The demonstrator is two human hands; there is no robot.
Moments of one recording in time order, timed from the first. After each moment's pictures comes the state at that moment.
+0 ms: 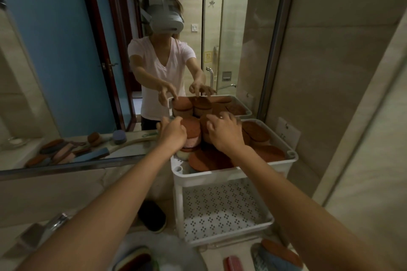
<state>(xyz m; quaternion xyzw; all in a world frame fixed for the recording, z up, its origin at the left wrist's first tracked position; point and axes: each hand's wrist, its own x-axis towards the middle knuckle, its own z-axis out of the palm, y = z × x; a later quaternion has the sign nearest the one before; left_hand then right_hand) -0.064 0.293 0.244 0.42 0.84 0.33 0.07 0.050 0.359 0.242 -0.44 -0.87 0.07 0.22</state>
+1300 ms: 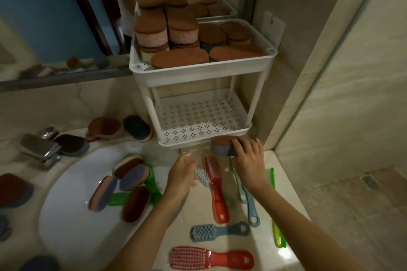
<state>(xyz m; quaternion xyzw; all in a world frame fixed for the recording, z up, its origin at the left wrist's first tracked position) 0.097 0.175 0.028 0.19 0.78 0.44 0.41 0.238 0.289 -0.034 -0.41 -0.88 -0.05 0.24</state>
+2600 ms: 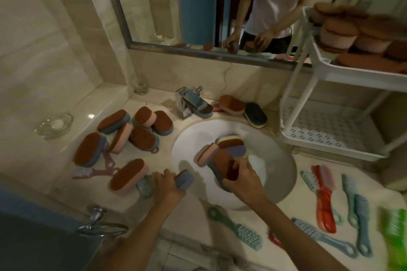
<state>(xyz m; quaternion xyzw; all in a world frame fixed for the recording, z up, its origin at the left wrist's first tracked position) -0.062 -0.115 -0.026 0.12 0.96 0.13 0.20 0.052 0.049 0.003 -0.33 -0.87 0.36 0.02</state>
